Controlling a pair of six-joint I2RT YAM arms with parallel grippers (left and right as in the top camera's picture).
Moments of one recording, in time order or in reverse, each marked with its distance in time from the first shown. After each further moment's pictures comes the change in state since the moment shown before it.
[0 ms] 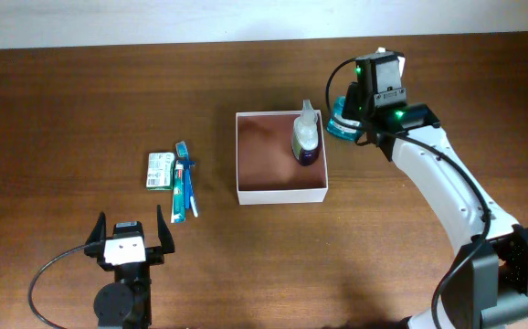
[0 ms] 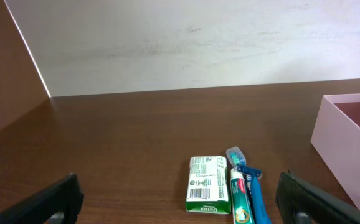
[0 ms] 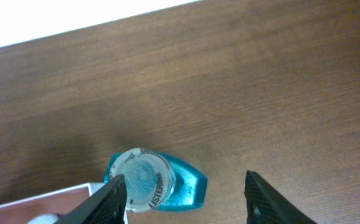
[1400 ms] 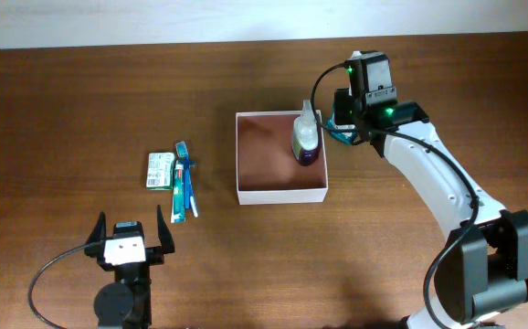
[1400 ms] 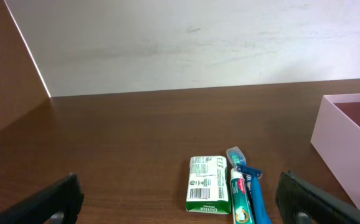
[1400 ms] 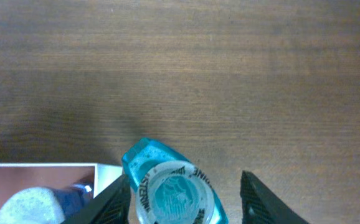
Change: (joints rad) left arm 0.000 0.000 0.000 0.000 0.000 0.000; right arm 0.012 0.059 0.012 0.024 -0.084 -0.227
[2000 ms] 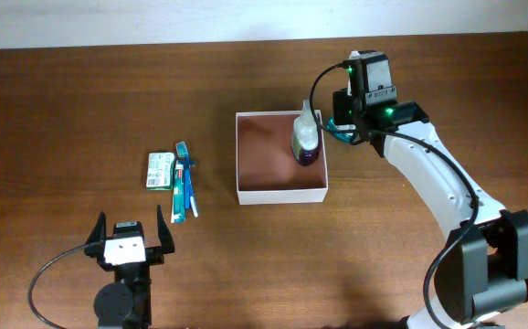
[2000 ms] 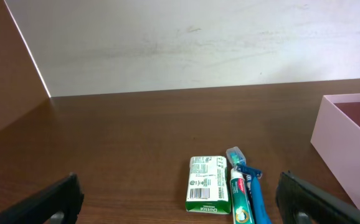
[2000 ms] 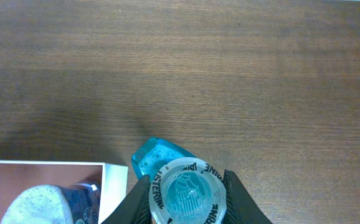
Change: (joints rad) left arm 0.000 0.000 0.000 0.000 0.000 0.000; right arm 0.000 0.000 0.000 0.008 -0.018 -0.013
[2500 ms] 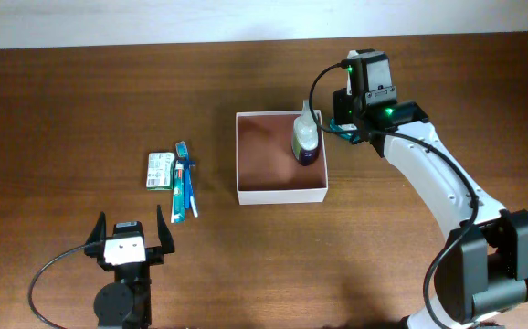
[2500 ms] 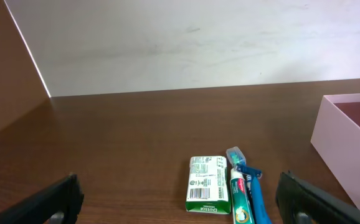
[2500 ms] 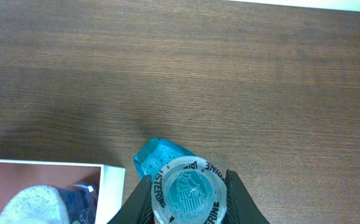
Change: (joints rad) left arm 0.000 0.000 0.000 0.000 0.000 0.000; right arm 0.000 0.000 0.000 0.007 0.000 -0.036
